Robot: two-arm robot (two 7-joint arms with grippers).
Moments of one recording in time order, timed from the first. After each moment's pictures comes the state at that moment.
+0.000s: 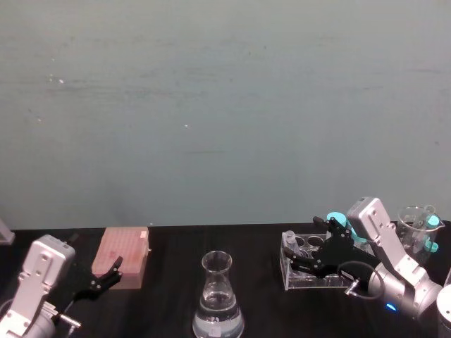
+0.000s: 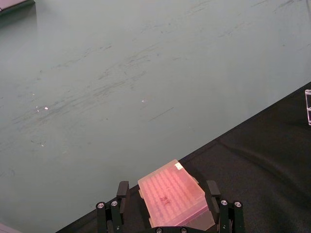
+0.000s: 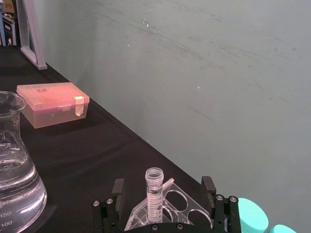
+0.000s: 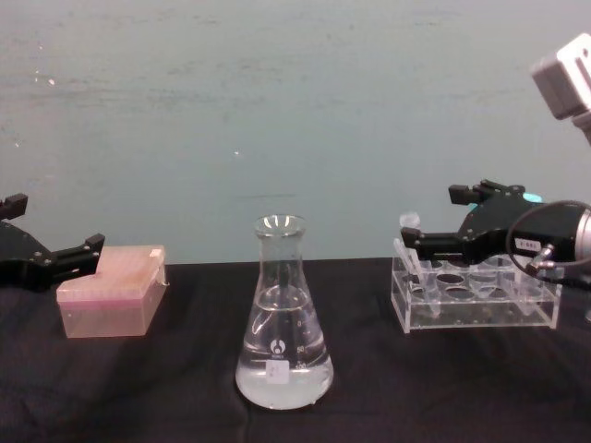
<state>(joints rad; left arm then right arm) -0.20 0.60 0.45 -1.41 -0.25 -0.12 0.03 0.53 0.35 -0.45 -1.03 0.17 -0.19 0.44</state>
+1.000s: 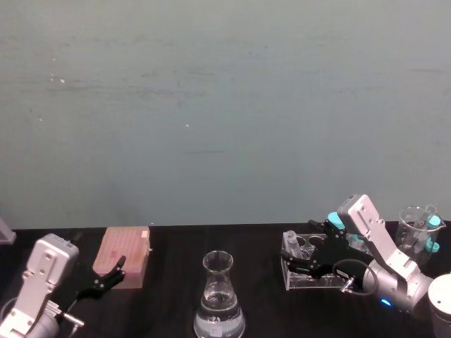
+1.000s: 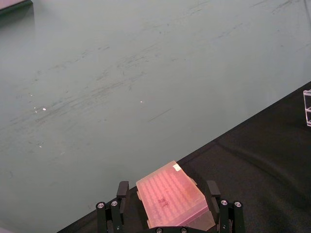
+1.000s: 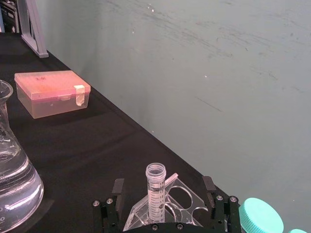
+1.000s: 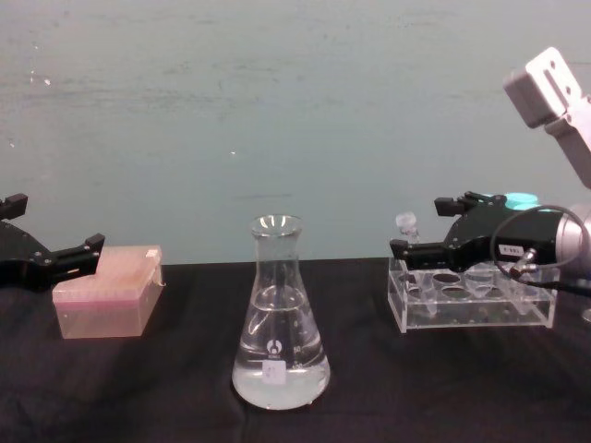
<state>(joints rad) -0.20 0.60 0.45 -1.41 -0.25 -0.12 0.03 0.59 0.29 -0.43 -0.92 0.11 -0.17 0.50</state>
